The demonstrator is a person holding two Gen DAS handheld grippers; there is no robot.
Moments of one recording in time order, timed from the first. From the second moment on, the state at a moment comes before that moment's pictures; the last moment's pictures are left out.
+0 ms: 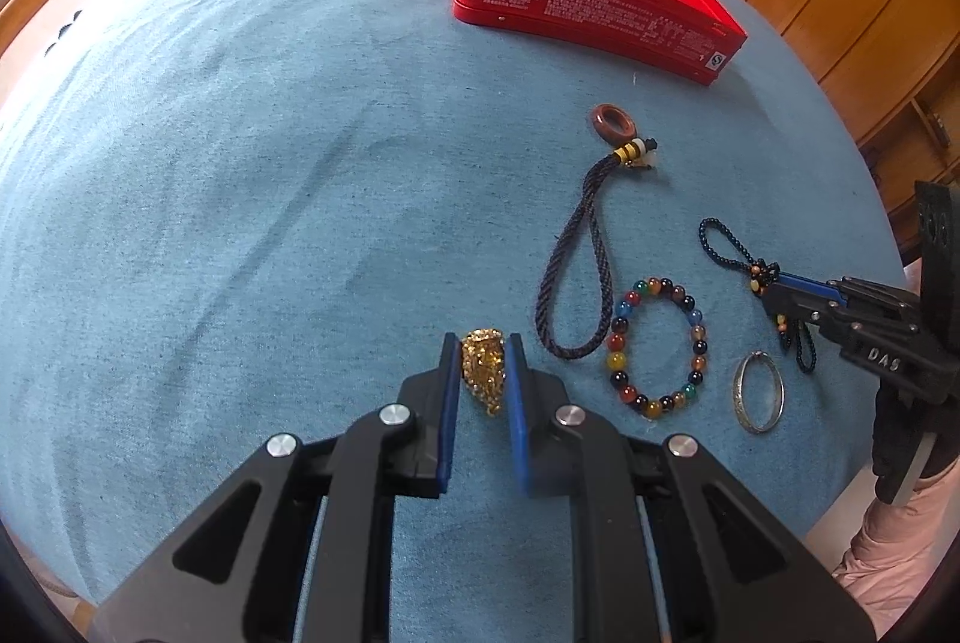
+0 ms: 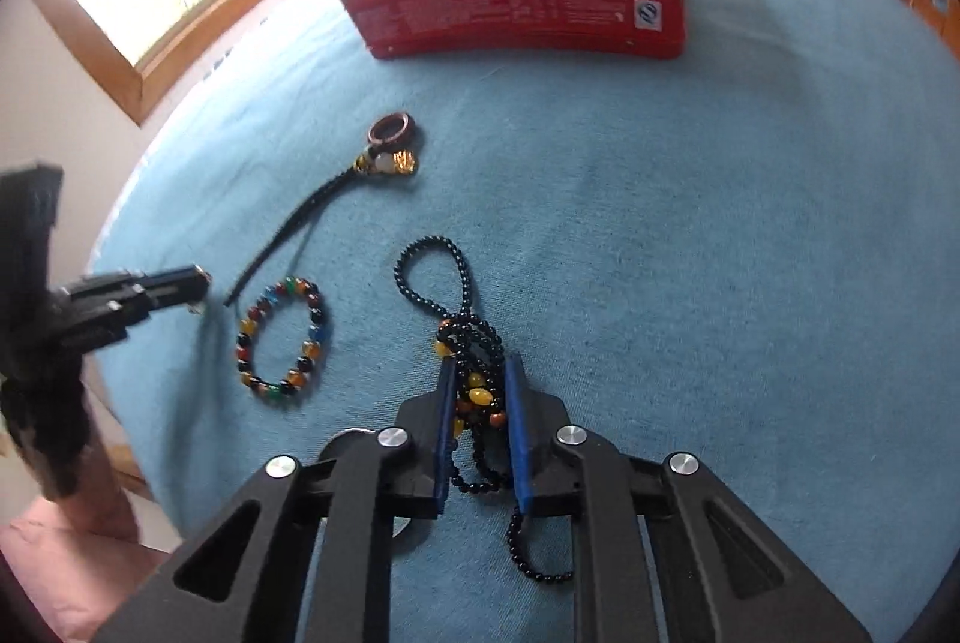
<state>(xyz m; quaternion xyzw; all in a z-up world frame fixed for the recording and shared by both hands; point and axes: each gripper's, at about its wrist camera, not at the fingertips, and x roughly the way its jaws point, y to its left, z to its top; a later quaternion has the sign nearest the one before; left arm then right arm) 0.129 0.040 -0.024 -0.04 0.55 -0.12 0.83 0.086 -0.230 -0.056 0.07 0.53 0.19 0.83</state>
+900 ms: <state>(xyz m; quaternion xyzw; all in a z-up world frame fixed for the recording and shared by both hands) 0.150 0.009 0.037 -0.02 0.49 -0.15 0.86 0.099 -0.252 0.048 0.11 0.42 0.22 0.88</state>
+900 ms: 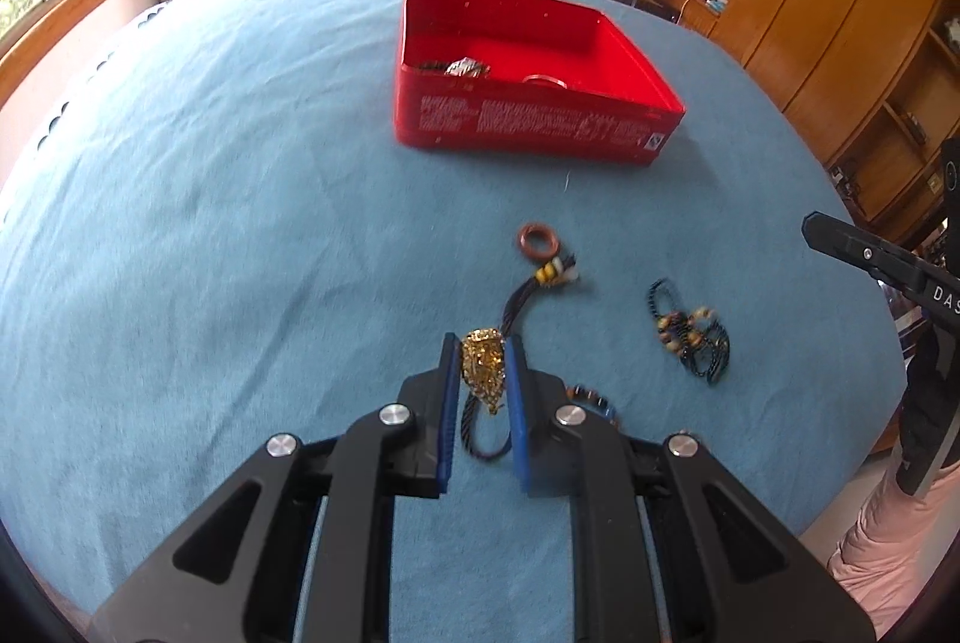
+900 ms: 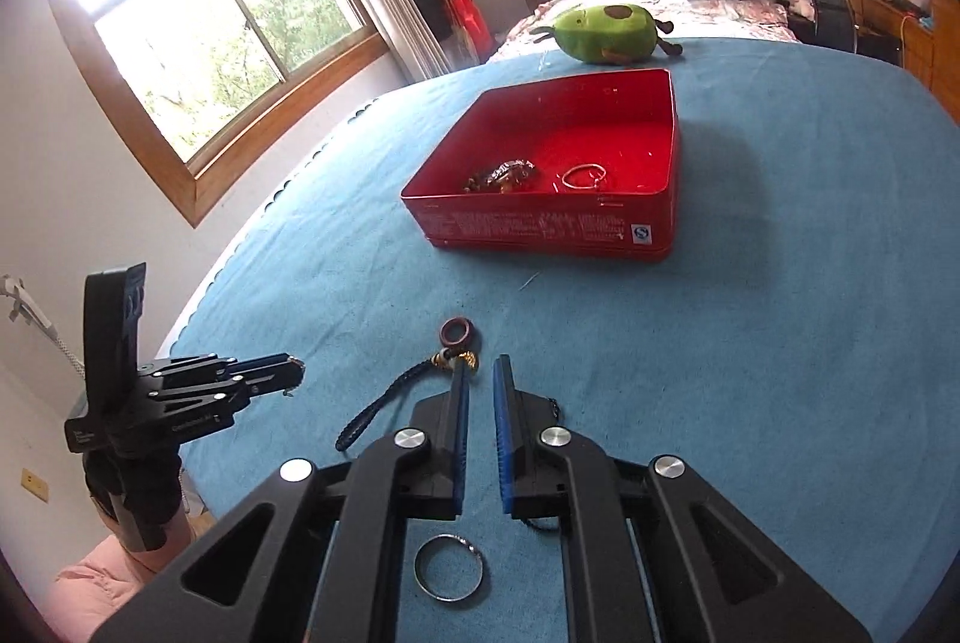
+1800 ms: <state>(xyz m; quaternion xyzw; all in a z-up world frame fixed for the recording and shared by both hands) 0.159 0.005 0.026 -0.03 0.50 -0.16 0.85 0.129 -0.226 -0.037 0.05 0.52 0.20 0.83</state>
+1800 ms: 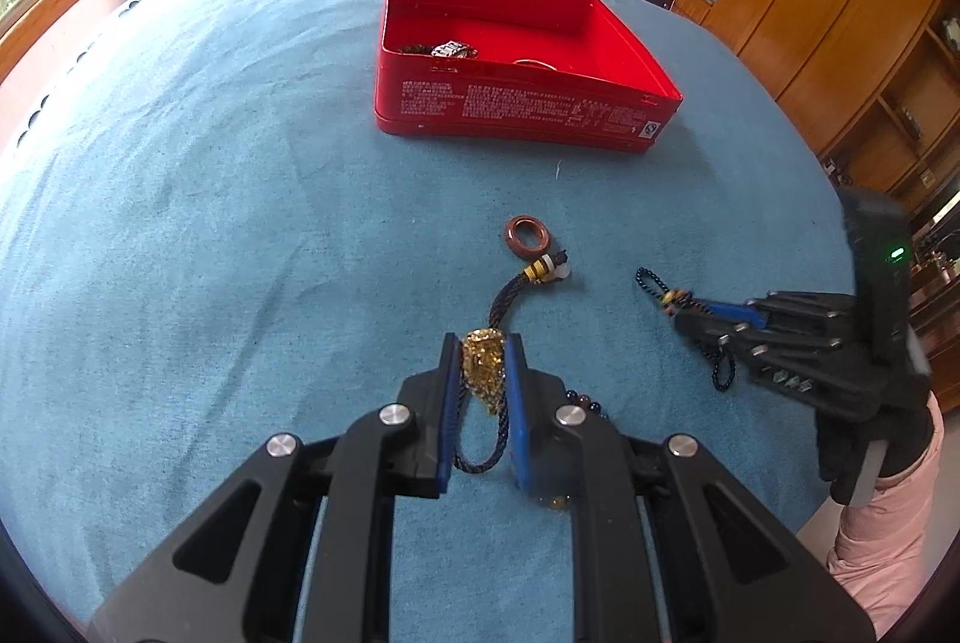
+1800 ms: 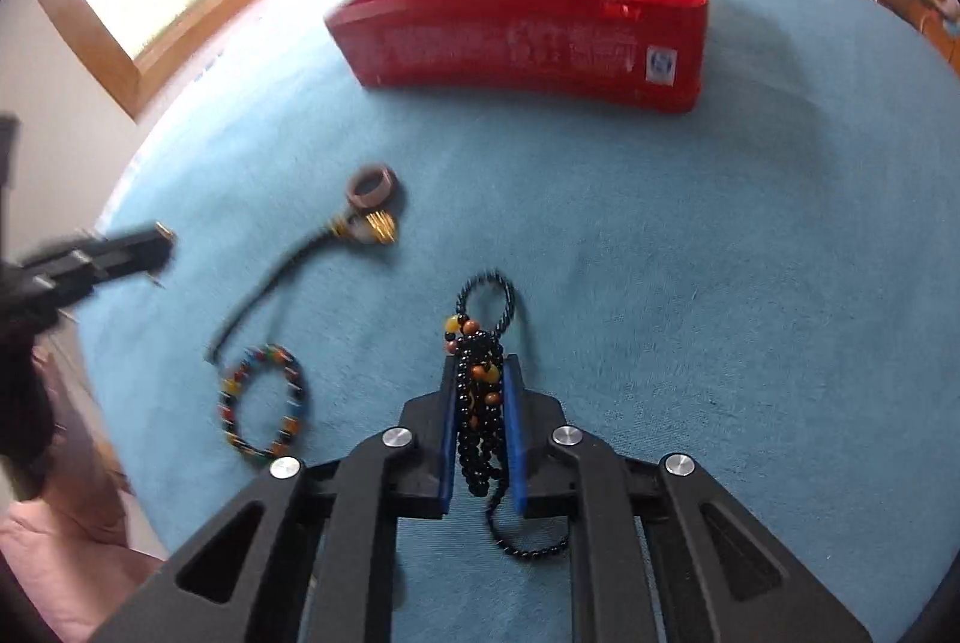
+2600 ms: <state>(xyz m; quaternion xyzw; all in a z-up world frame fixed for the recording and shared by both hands) 0.295 -0.030 0.098 -0.06 0.45 -0.18 0.87 0.240 -0.234 0.108 0.11 0.37 0.22 0.90</state>
